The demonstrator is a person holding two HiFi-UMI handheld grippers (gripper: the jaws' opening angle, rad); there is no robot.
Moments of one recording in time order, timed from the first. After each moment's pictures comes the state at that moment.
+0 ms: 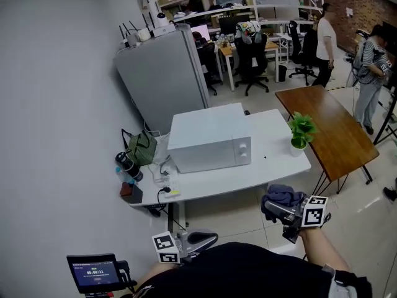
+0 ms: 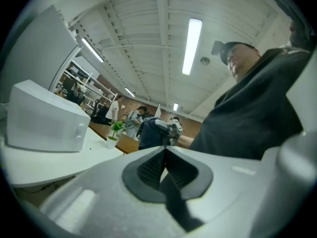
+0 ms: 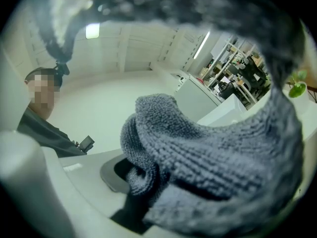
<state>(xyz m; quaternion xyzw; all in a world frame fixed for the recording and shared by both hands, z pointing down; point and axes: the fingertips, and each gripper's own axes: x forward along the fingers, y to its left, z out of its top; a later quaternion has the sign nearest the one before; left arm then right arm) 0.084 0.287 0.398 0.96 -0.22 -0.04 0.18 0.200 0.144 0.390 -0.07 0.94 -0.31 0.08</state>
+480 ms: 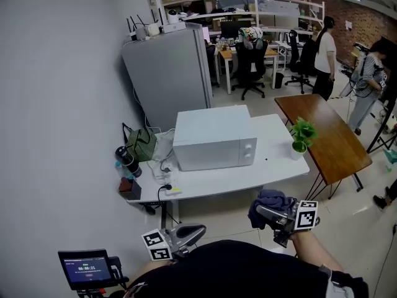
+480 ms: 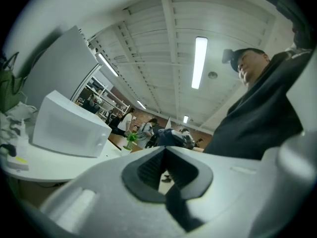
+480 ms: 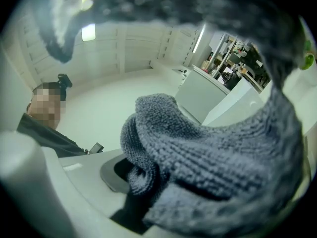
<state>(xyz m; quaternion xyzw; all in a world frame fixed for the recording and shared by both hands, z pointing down) 0.004 0.287 0.416 0.93 -0.29 -0.10 0.18 0.142 0.182 0.405 -0.03 0.93 -0.34 0.10</state>
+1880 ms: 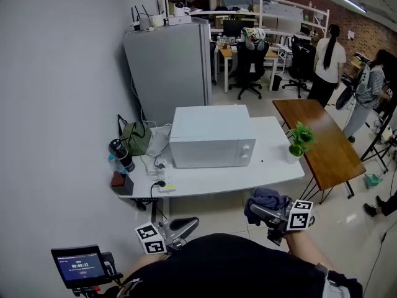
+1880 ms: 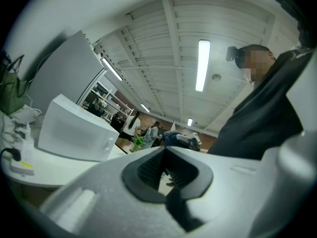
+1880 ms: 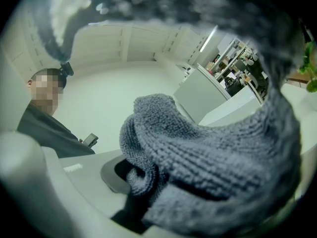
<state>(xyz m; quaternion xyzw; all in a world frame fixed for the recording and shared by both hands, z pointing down) -0.027 0.260 0.404 0.92 -0.31 -0.12 0.18 0.118 0.164 0.393 -0.06 0.95 -0.29 0.05</state>
